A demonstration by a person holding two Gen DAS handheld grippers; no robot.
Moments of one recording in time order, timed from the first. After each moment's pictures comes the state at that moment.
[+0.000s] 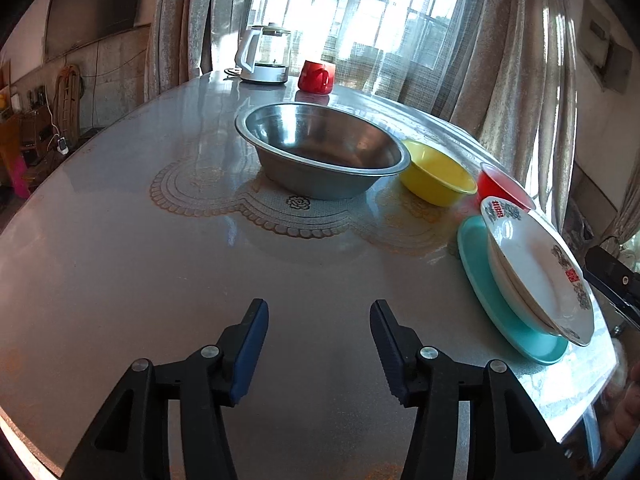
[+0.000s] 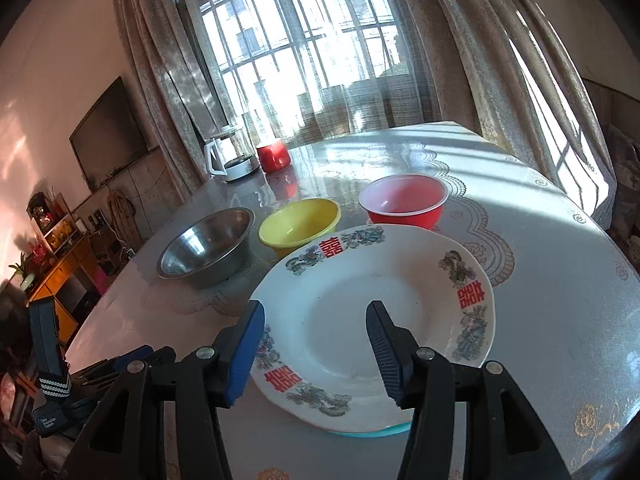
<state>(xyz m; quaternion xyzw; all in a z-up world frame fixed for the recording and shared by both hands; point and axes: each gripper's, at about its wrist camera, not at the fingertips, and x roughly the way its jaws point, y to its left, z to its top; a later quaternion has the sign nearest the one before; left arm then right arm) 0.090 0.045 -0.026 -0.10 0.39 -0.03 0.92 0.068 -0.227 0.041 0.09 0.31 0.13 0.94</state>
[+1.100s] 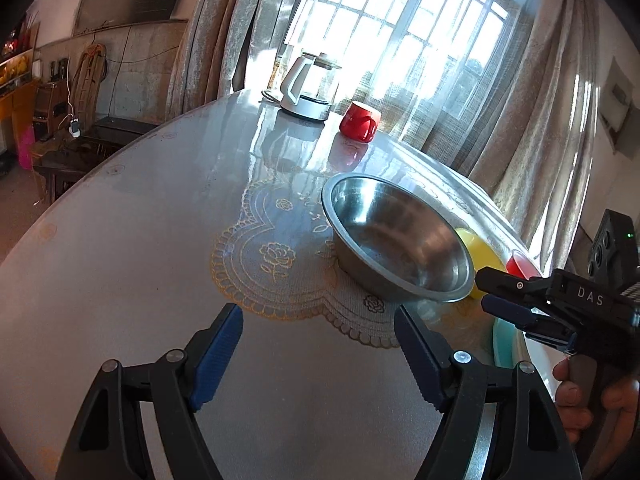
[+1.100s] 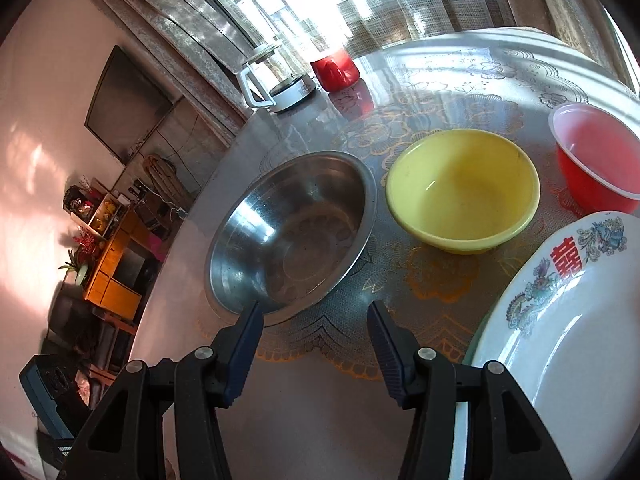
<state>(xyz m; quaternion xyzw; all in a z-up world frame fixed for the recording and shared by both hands) 0.143 0.129 0.002 -0.17 0.35 -0.02 0.92 0.211 -0.124 0.008 0.18 0.45 0.20 0.85</state>
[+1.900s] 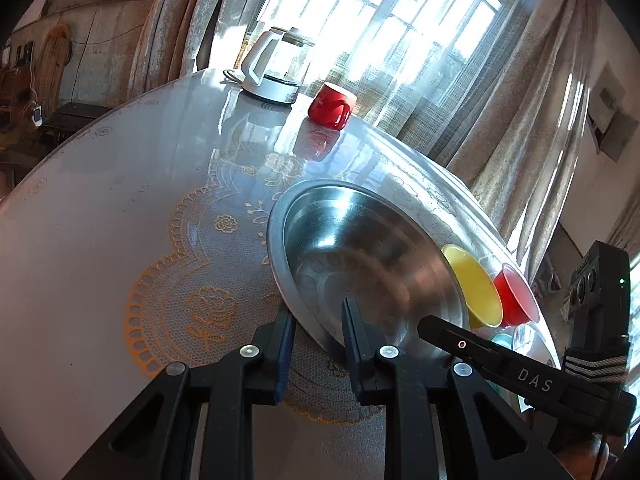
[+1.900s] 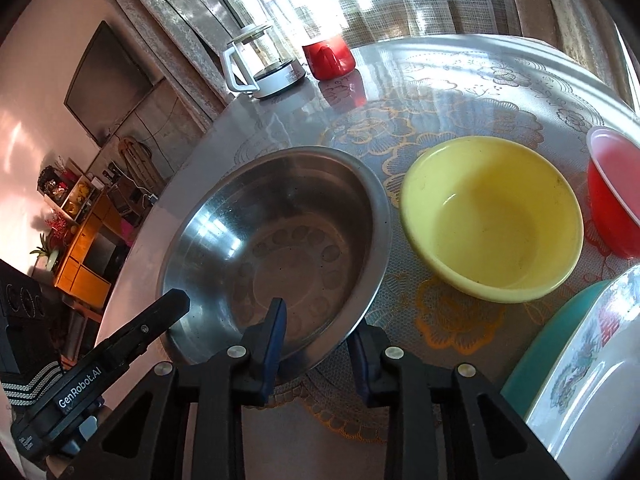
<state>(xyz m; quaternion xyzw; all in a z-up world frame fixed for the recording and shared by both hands) 0.209 0.117 -0.007 -0.19 0.37 -0.09 0.90 0.241 -0.097 -0.012 0.11 0.46 0.17 0.86</state>
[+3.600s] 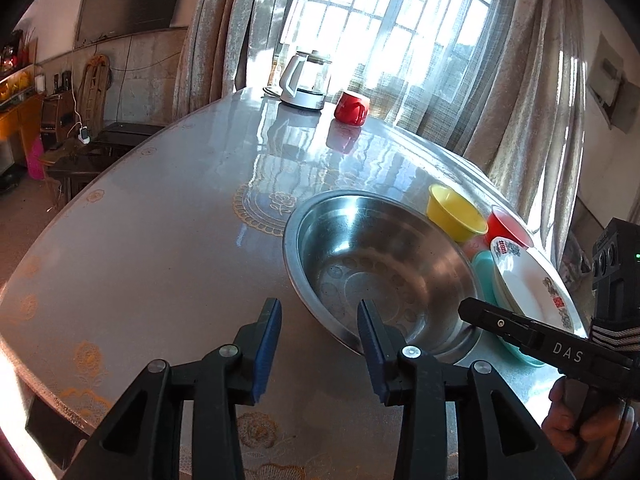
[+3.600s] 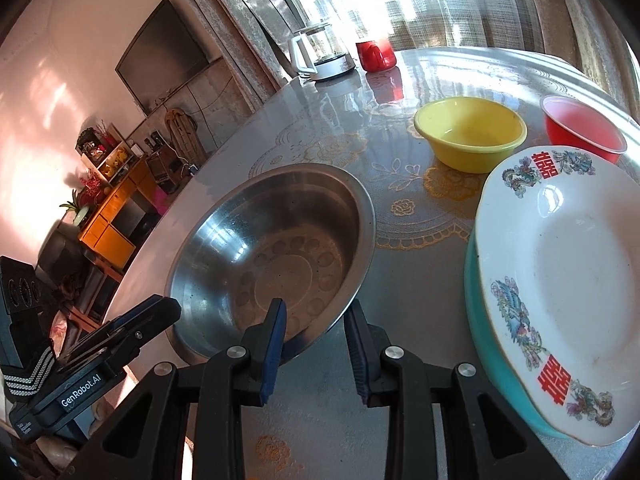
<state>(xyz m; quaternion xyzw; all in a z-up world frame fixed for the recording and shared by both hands) 0.046 0.111 0.010 -0.14 0.36 -0.01 0.92 0.124 -0.112 -0.009 0.08 0.44 0.24 0.86</state>
